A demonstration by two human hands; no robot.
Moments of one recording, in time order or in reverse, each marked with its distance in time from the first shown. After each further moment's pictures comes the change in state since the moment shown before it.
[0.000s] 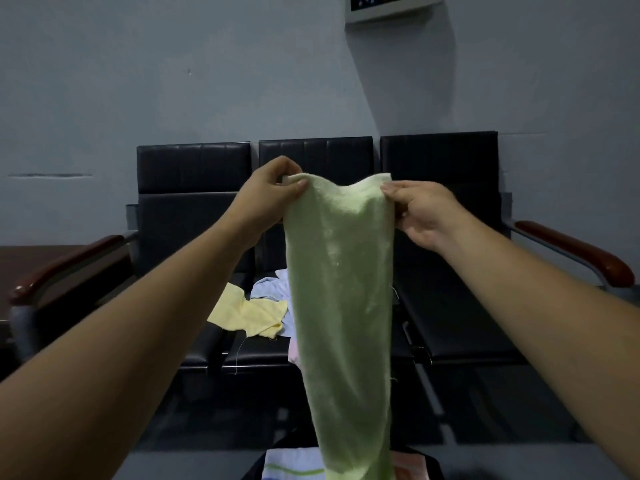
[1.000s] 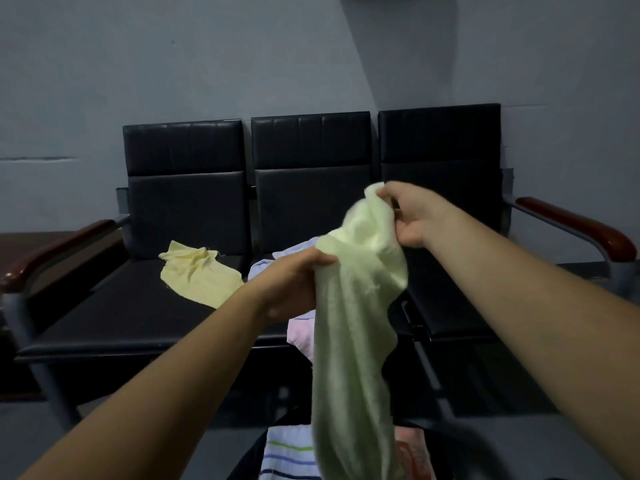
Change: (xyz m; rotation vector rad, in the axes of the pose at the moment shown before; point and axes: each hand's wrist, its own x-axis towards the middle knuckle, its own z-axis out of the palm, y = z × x) left_hand -0.071 -0.070 0.063 -0.791 -0.568 -0.502; right_hand -0.002 0.029 0.002 0.075 0.018 0.362
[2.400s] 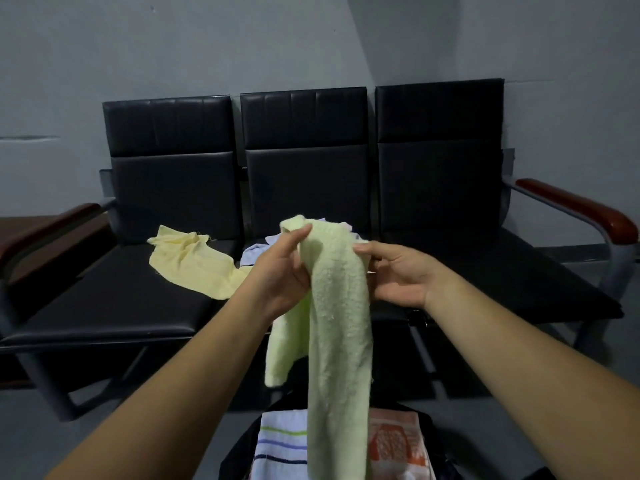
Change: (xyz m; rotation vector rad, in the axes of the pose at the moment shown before) left_hand 0.022 -0.024 -0.009 -0.206 0.239 0.114; right_hand 0.012 0.101 -0.042 0.051 -0.291 0.188
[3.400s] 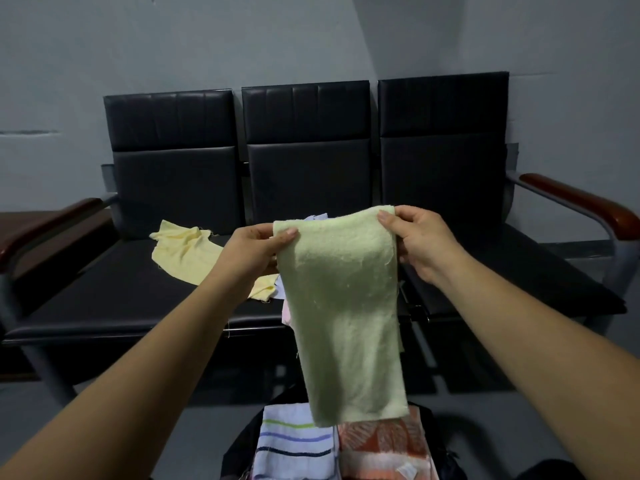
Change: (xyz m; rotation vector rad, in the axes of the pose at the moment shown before) left_hand -0.004 0.024 -0.038 0.518 0.249 0.170; right_hand -0.002 -0.022 -0.003 -0.350 0.384 -0.397
